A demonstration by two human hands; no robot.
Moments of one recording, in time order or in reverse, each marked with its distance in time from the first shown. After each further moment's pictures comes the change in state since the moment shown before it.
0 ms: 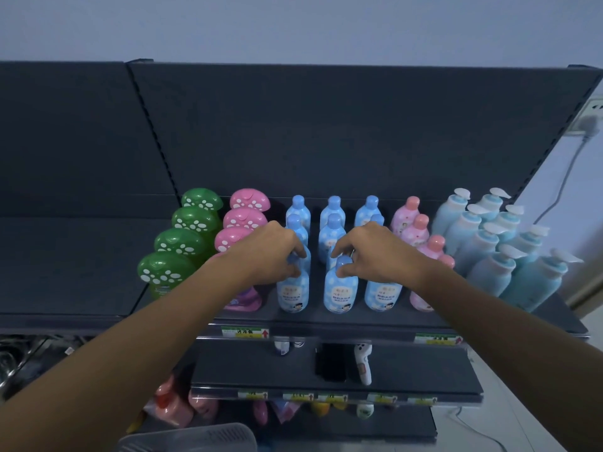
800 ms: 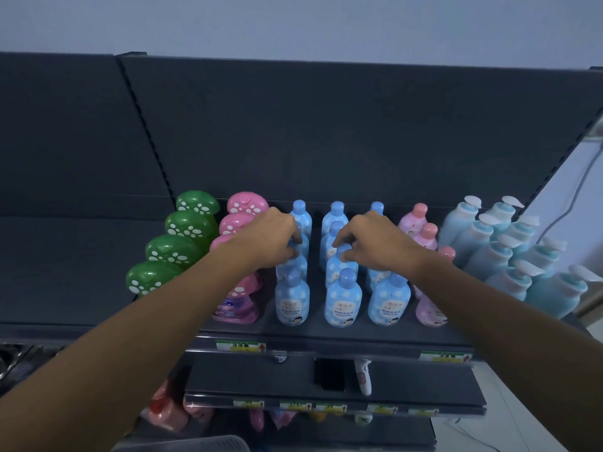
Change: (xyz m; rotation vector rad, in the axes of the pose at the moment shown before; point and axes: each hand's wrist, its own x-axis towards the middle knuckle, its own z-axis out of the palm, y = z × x) left_hand 0.050 -0.028 0.004 0.007 0.058 -0.050; right_hand 0.049 0.023 0.000 -0.031 0.013 0.022
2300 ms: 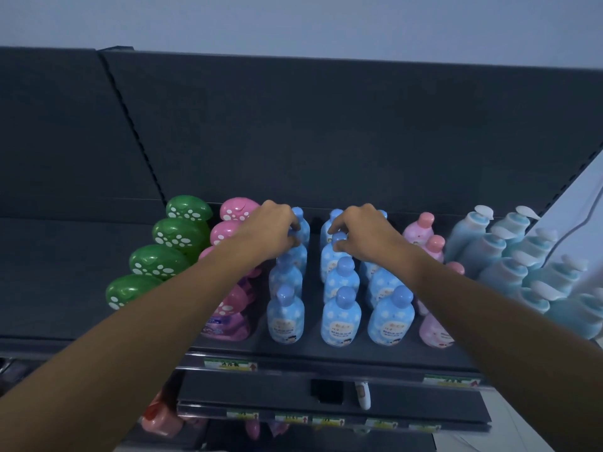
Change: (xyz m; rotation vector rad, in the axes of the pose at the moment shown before) left_hand 0.041 -0.004 0.000 -0.022 0.027 -0.165; right_hand 0.051 0.016 0.006 0.009 0.026 0.145
